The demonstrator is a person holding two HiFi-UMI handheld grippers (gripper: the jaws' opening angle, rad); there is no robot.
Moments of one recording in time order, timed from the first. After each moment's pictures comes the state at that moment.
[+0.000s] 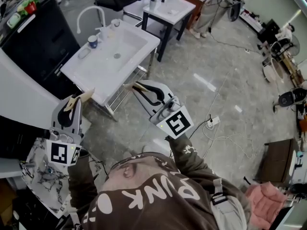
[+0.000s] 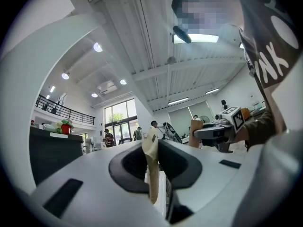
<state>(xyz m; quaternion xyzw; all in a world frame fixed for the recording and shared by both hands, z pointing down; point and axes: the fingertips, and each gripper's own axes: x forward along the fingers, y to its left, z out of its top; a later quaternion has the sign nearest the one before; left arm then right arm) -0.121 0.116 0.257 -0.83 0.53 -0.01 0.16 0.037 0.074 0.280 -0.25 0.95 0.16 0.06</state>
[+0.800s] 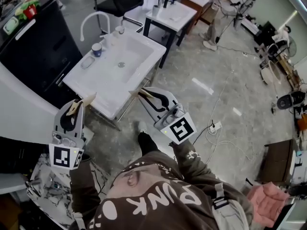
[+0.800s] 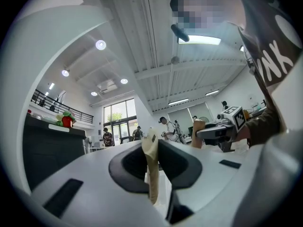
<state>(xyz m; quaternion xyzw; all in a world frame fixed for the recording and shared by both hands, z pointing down) -0.200 0.048 0.280 -0.84 0.52 0.00 0.15 -0.028 0.012 0.308 -0.28 0.94 0.17 0.02</state>
